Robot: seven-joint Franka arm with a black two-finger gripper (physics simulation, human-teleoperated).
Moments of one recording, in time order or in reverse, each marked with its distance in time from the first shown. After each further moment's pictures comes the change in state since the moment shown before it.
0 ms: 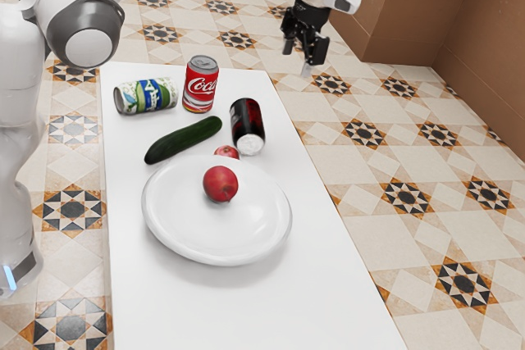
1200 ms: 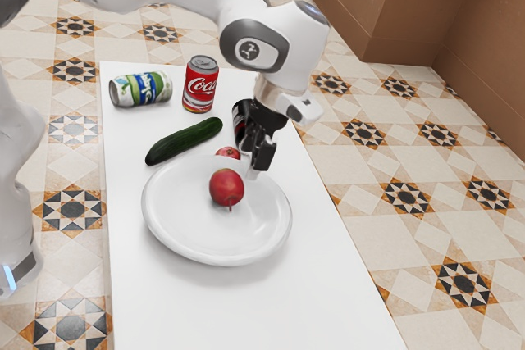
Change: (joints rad) arm -0.007 -0.393 -0.430 -0.742 0.106 0.252 -0.102
